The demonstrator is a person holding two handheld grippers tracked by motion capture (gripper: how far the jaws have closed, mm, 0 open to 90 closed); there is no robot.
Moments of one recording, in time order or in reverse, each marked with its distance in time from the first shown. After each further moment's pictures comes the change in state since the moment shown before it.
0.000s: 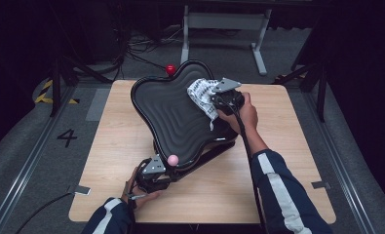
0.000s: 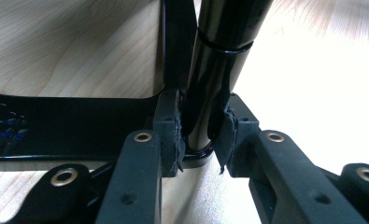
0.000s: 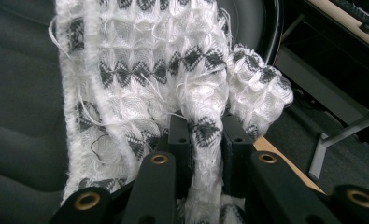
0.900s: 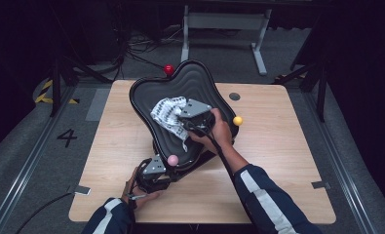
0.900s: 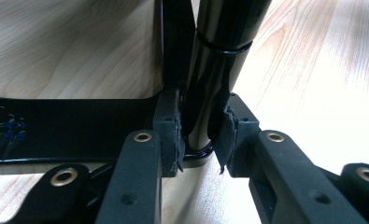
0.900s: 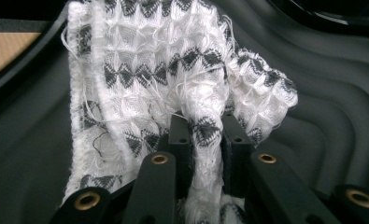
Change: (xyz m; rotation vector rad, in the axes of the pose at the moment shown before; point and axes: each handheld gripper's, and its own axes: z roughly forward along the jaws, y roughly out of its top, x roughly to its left) left arm -0.001 0.000 0.001 -0.010 0.003 0.003; right arm 0.098 0.027 -0.014 -0.136 0.184 -0.126
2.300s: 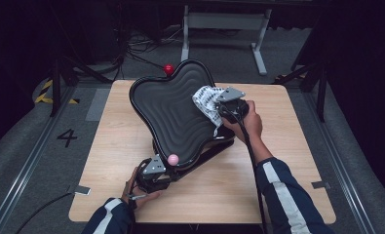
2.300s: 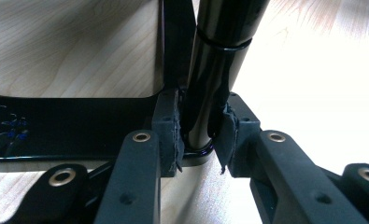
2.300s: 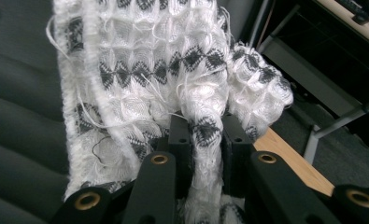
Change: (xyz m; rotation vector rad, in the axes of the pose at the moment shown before) left arm 0.000 0.000 0.000 -0.003 0.008 -0.007; right arm -0.083 -0.060 -0.020 0.157 -0.205 0.126
